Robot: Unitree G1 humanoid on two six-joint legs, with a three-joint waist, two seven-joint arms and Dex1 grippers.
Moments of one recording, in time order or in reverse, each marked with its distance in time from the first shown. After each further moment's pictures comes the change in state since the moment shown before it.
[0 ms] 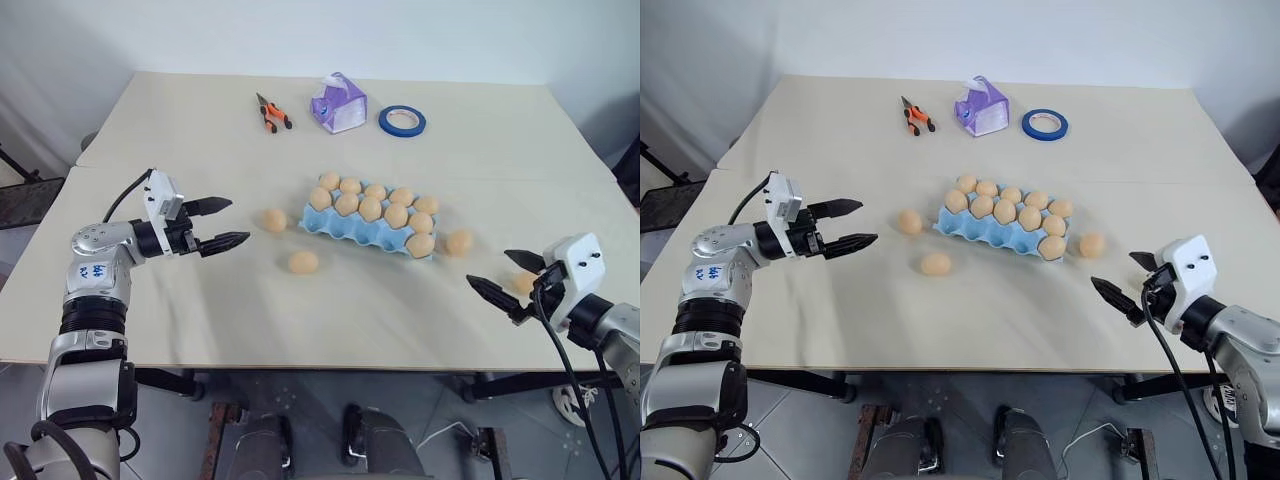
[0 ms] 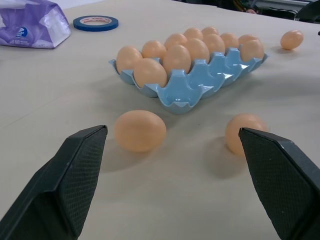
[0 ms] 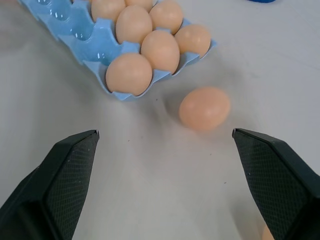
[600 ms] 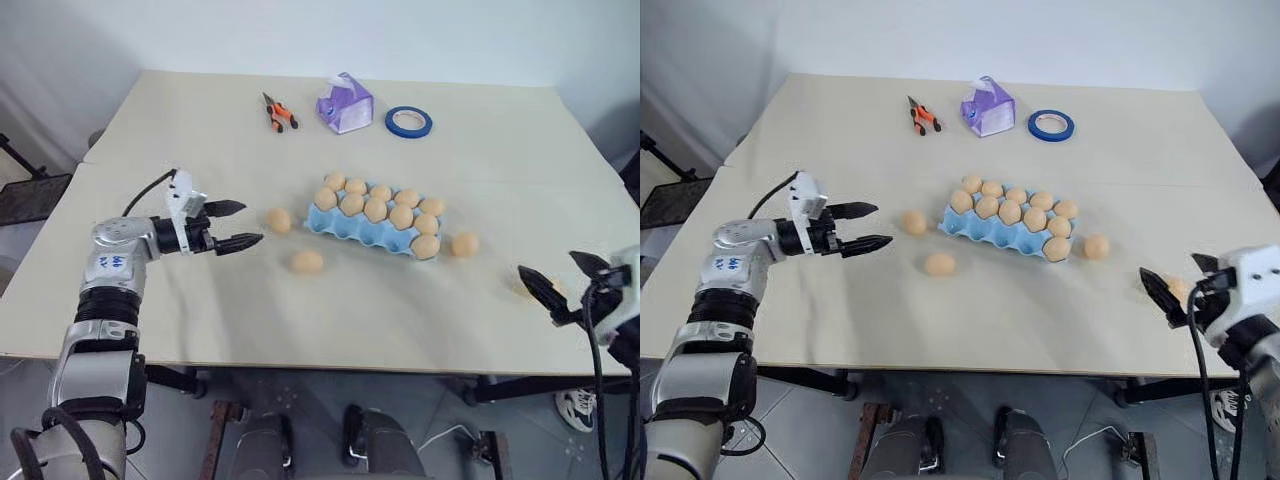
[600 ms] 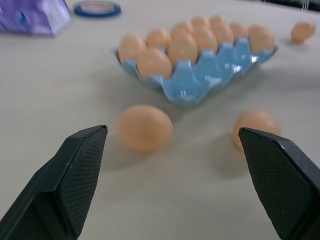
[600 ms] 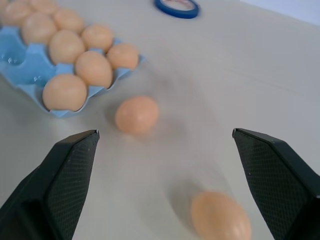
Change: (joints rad) left arm -0.064 -0.049 -0.072 0.034 0.060 0.046 0.031; right arm 0.156 0.120 -0.277 -0.176 0.077 0.098 -0.206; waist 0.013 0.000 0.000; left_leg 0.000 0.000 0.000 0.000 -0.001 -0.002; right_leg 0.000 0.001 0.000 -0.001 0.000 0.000
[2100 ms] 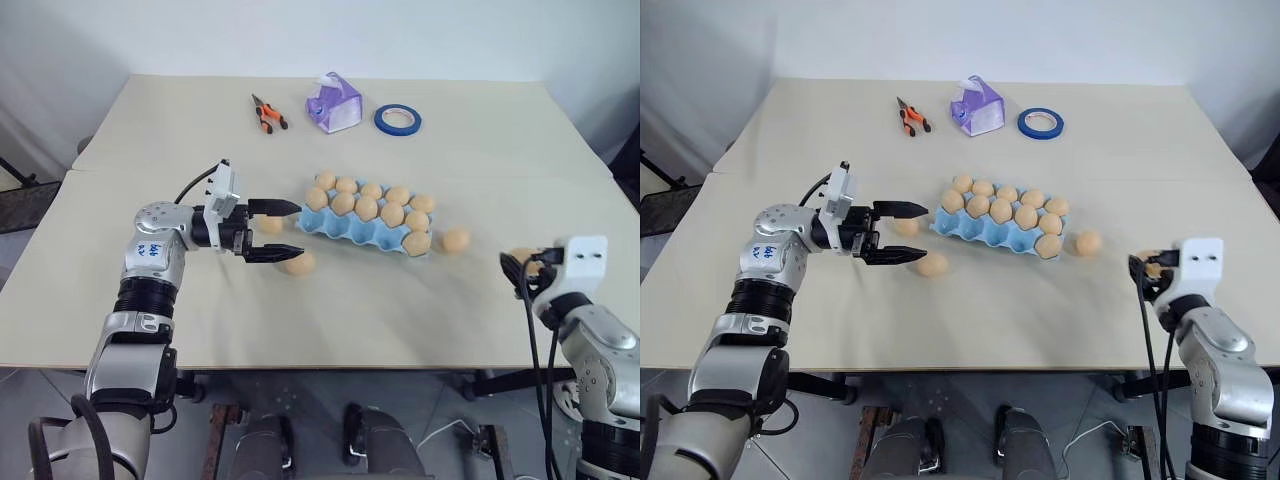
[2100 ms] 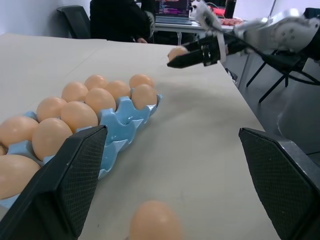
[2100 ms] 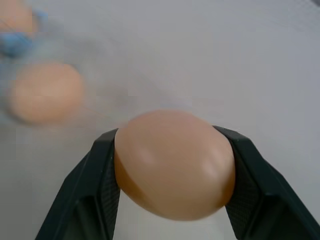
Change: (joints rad) left arm -0.039 -0.119 -0.018 -0.118 -0.076 0.013 -0.239; right arm -0.306 0.122 0.287 0.223 -0.167 -0.011 -0.237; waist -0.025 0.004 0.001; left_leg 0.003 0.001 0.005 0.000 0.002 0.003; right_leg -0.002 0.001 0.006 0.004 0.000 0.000
